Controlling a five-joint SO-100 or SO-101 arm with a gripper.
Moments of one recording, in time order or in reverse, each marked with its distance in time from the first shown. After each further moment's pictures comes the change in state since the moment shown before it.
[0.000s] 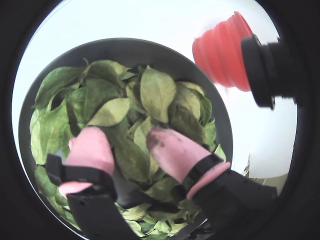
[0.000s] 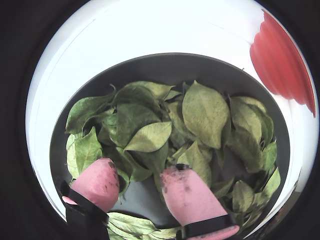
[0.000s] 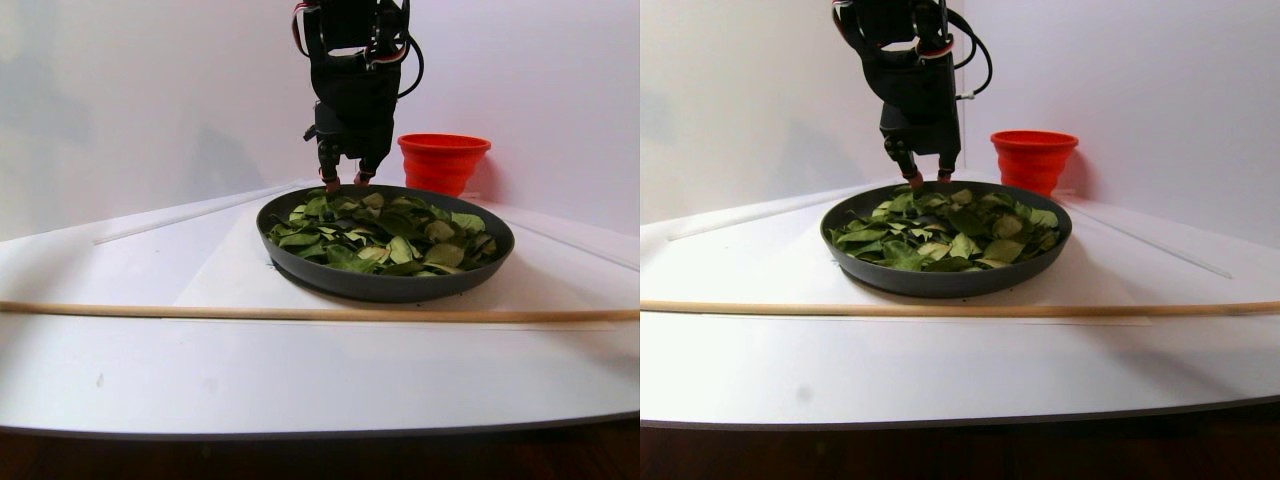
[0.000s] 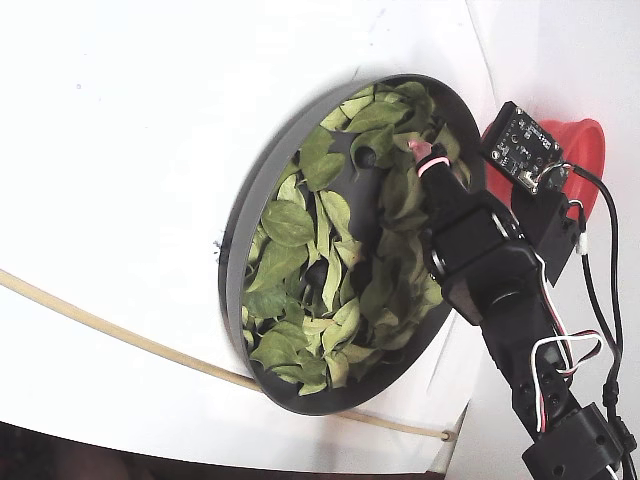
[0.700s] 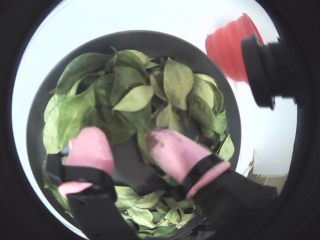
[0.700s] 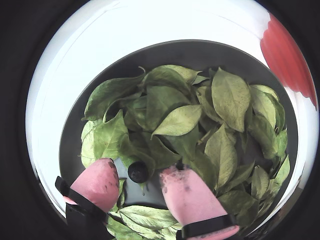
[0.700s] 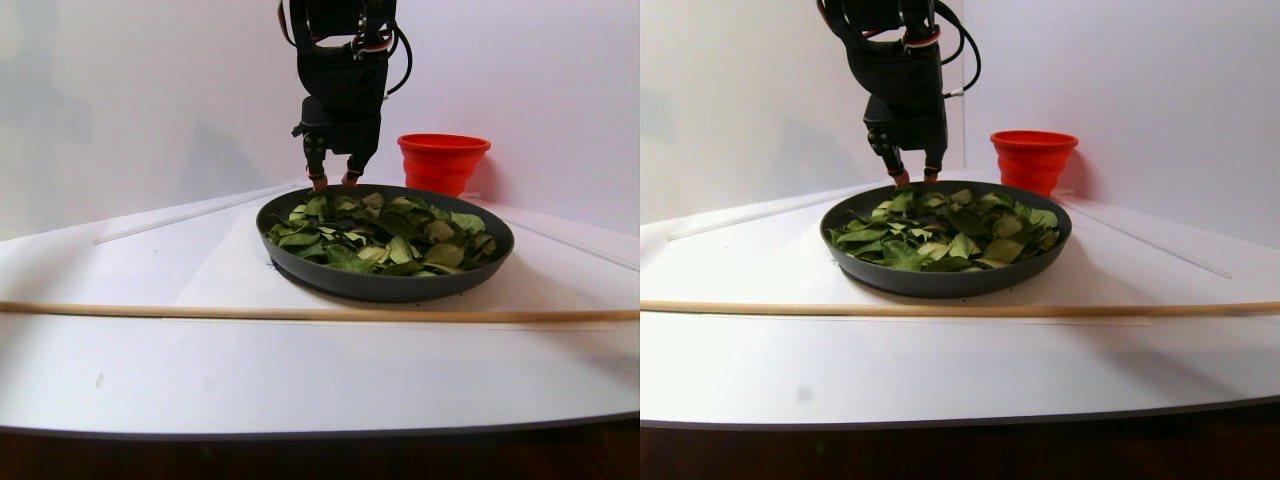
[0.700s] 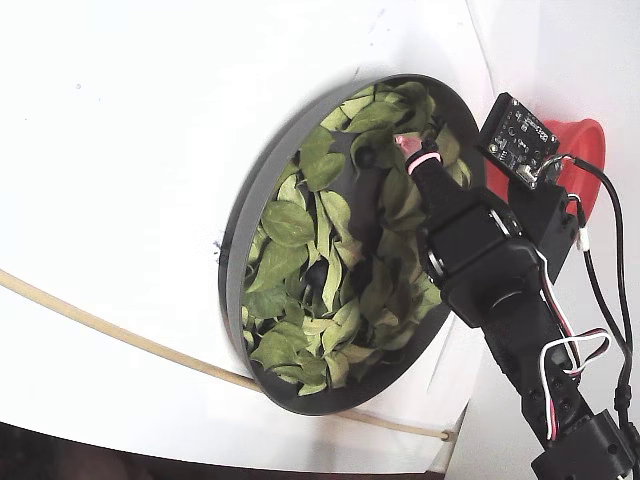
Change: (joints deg) arm -2.0 3.3 1.8 3.8 2.7
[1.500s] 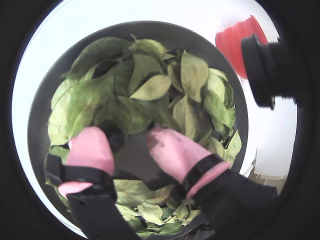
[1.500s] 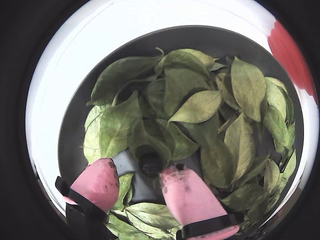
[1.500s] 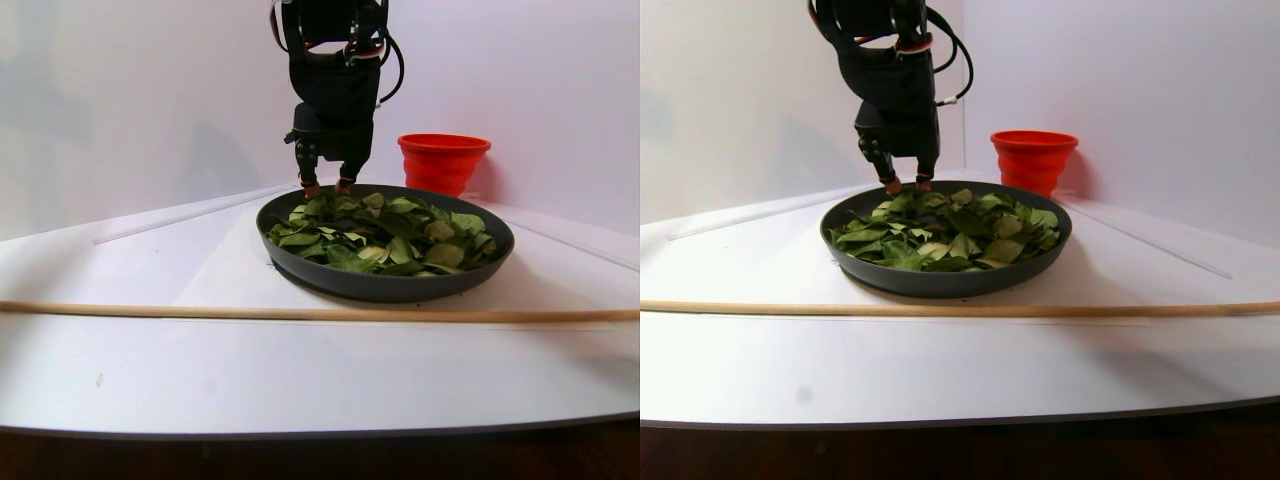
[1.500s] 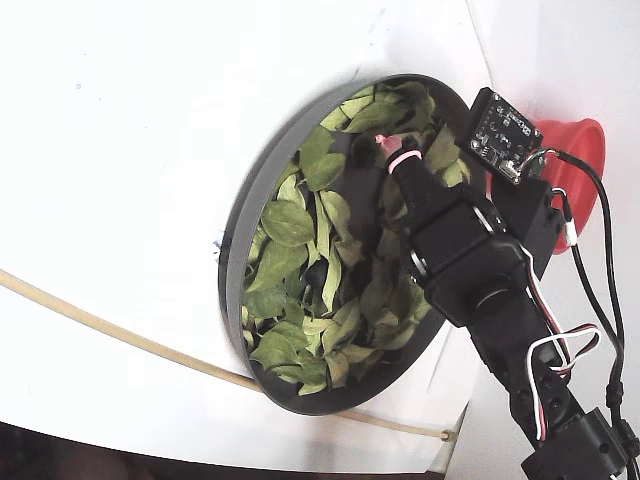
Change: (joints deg) arm -1.3 -1.3 0.4 0.7 0.1
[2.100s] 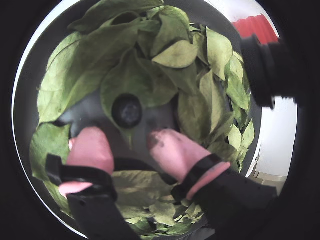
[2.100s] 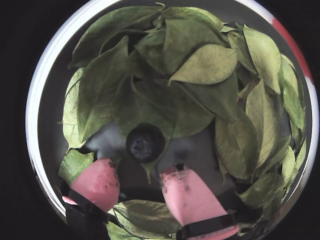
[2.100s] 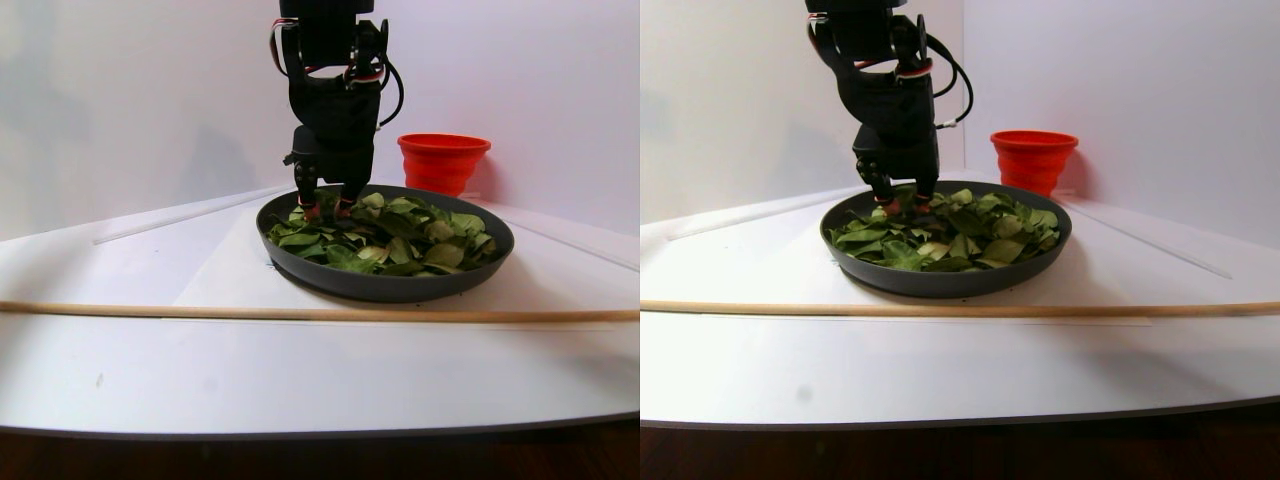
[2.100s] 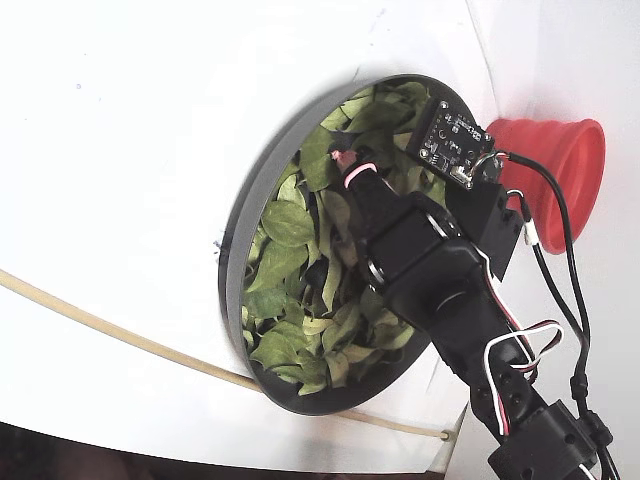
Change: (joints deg) arm 0.0 -5.6 -0.8 -0.9 0.0
